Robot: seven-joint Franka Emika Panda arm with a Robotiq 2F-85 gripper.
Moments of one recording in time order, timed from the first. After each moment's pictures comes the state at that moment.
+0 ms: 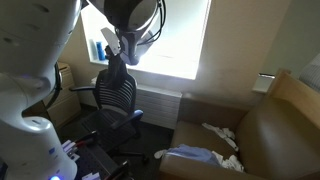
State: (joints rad) arm -1.01 0.71 1.32 -2.15 -1.78 3.46 1.96
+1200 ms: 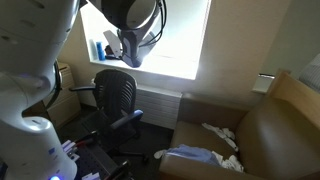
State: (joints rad) arm -1.00 0.70 1.29 -2.15 -1.80 3.46 2.01
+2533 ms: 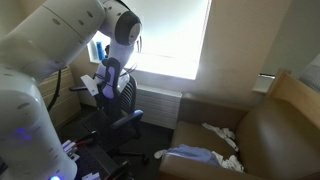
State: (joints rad) arm -0.07 0.87 0.54 -2.06 -1.80 3.40 2.07
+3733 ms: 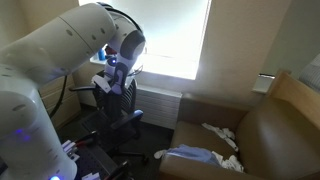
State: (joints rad) arm -0.11 1.03 0.64 -1.80 -1.92 3.27 1.92
